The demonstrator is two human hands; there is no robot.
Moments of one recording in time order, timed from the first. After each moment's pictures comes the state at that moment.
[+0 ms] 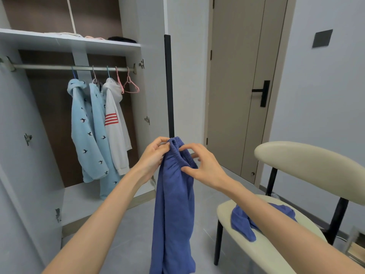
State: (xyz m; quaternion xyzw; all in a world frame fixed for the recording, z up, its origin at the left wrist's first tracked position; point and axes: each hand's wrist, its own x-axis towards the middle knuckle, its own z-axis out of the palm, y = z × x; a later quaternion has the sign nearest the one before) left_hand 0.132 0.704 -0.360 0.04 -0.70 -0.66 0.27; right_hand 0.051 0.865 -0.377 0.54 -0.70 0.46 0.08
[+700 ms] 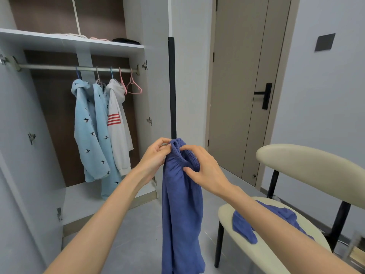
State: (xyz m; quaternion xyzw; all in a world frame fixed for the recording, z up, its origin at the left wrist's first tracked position) left_hand 0.140 0.707 -0.358 0.03 -0.72 -0.64 0.27; right_hand 0.060 0.869 -0.380 0.54 -0.72 0.41 0.13
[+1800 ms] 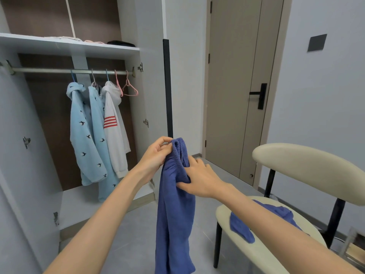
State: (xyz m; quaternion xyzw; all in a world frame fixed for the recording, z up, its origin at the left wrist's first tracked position) left_hand 0.138 0.715 -0.351 0.01 -0.73 -0.63 0.27; right_hand 0.070 0.865 -0.380 0.52 -0.84 0.14 0.09
